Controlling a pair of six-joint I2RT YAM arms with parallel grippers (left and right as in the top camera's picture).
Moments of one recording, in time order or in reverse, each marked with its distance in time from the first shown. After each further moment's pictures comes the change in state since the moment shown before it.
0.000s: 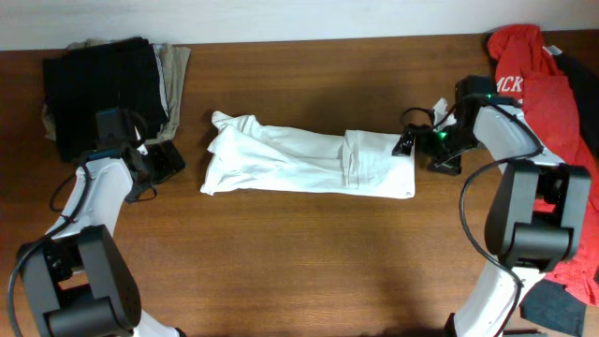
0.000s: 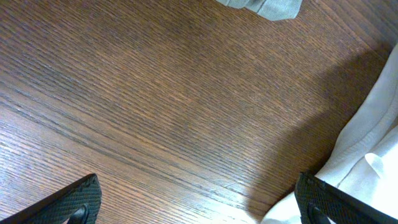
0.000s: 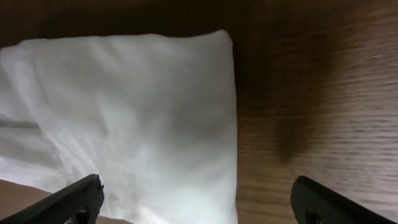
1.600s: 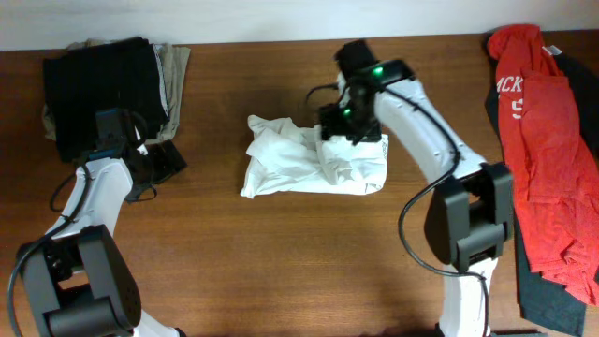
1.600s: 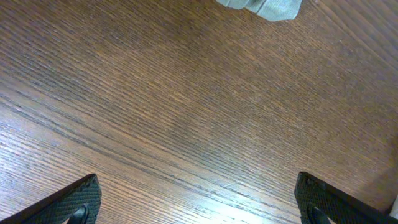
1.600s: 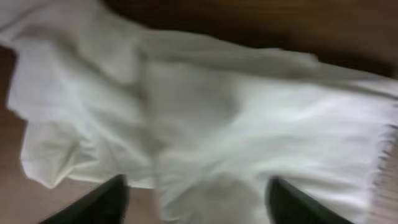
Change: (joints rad) left arm 0.000 0.000 0.000 0.001 0.000 0.000; right arm 0.469 0.071 0.437 -0.209 0.230 0.196
